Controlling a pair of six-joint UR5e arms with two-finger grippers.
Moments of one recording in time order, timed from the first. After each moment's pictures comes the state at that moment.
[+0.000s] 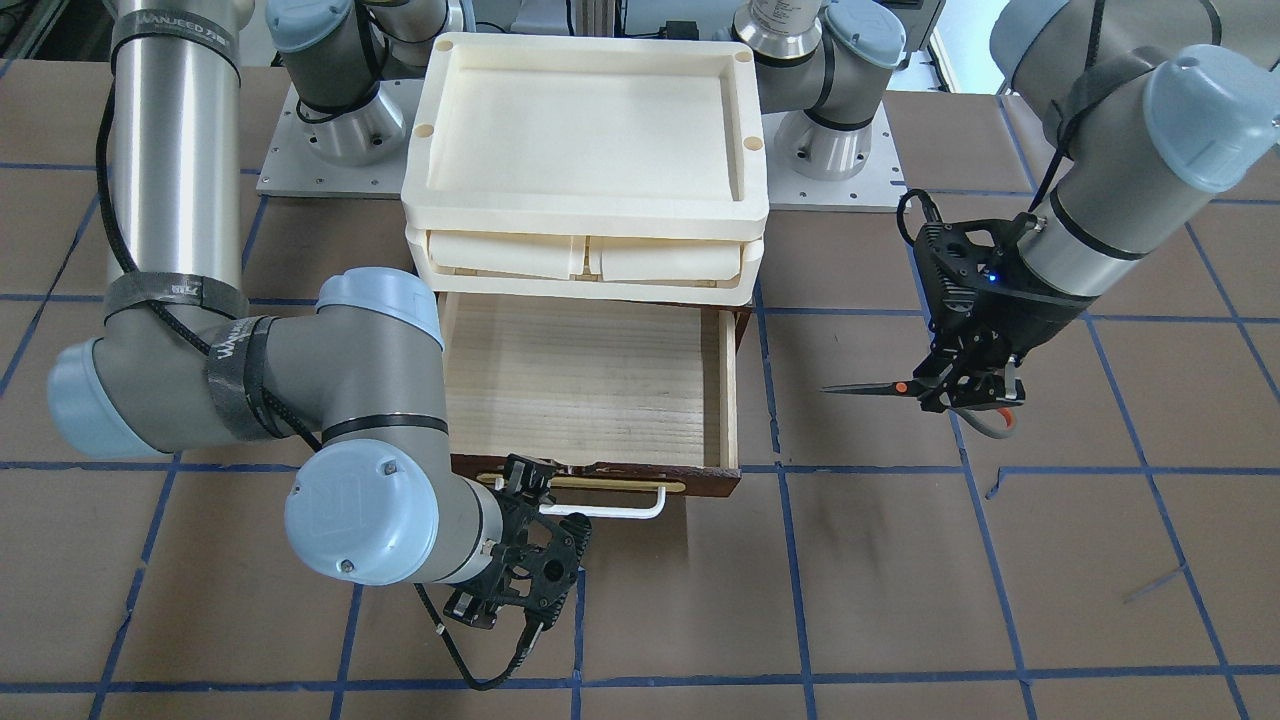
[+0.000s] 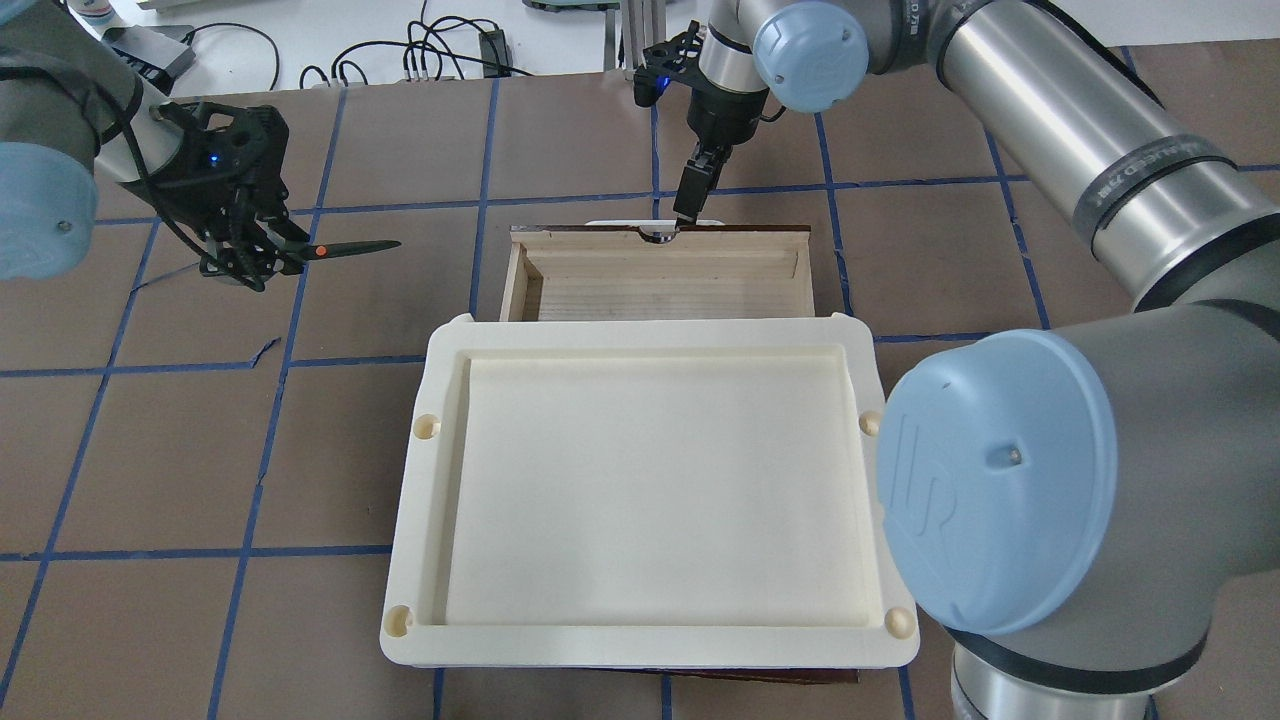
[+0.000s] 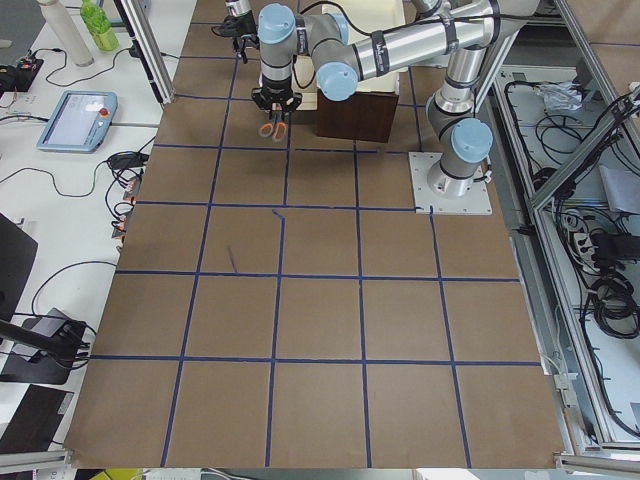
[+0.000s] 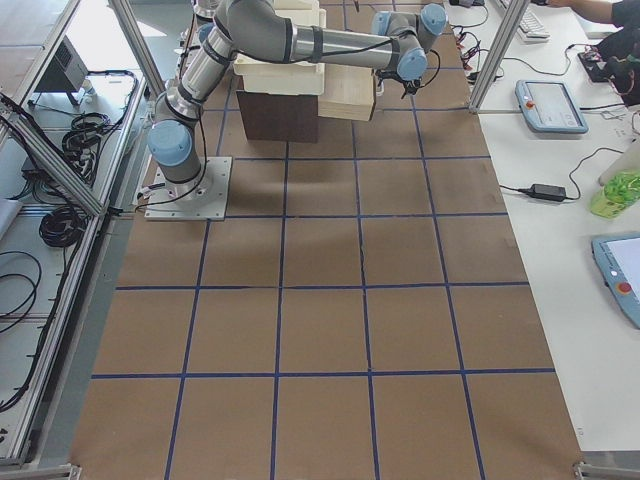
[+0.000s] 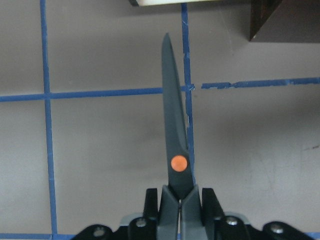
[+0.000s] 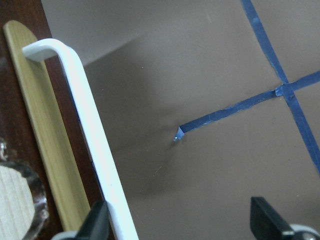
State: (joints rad) left arm -1.36 -1.68 -1.68 -1.31 1.41 1.82; right arm 1.74 -0.84 1.06 -1.64 -1.32 -1.02
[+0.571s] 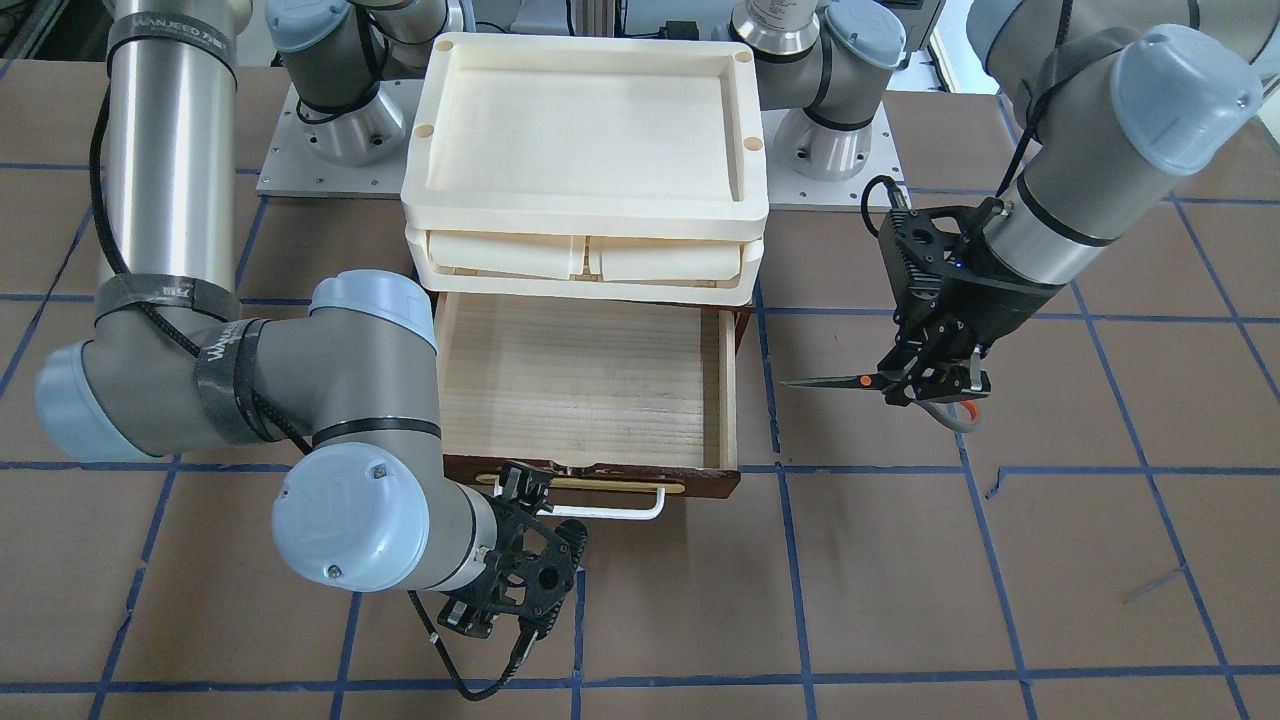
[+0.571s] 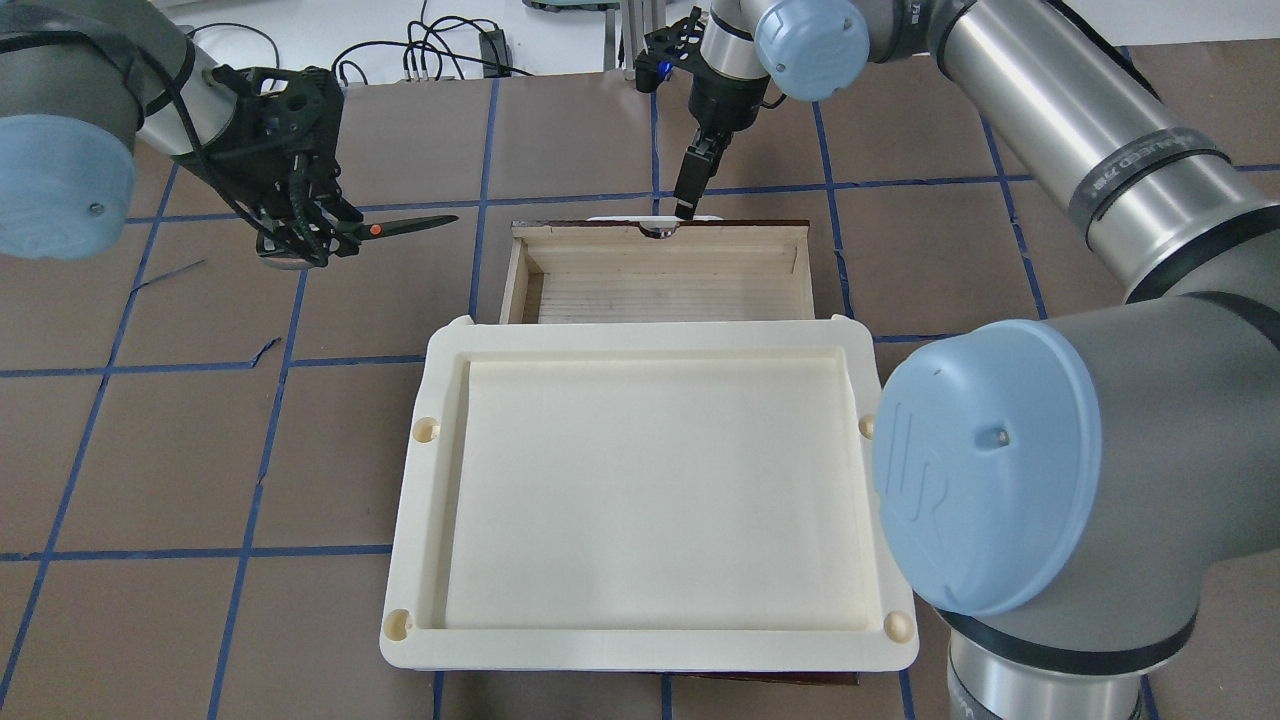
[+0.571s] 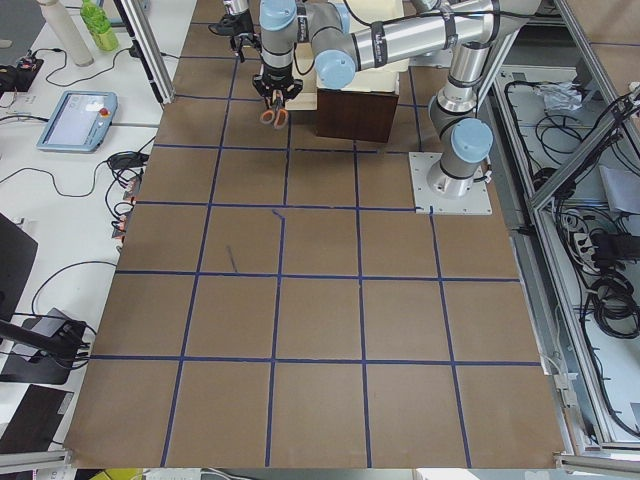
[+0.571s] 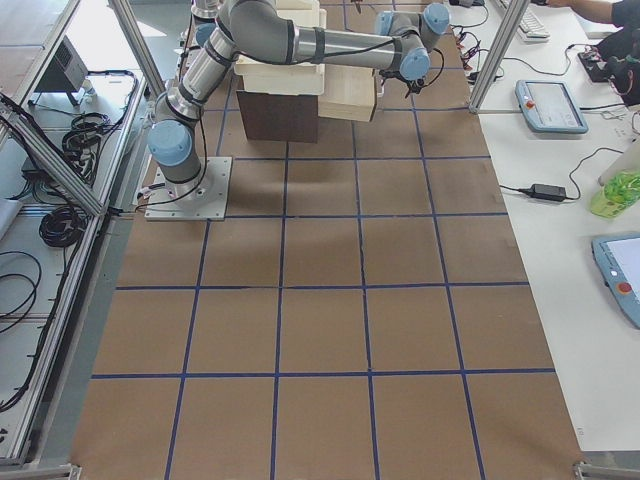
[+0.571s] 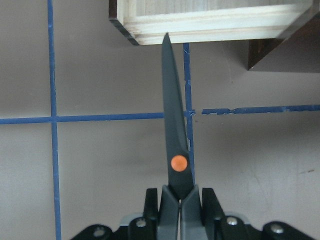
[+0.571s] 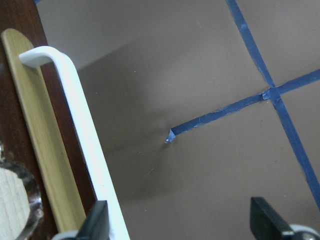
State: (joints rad) left arm -1.41 -1.67 -1.67 -1.31 1.37 1.74; right arm 1.74 -0.85 1.04 -1.64 -1.32 -1.02
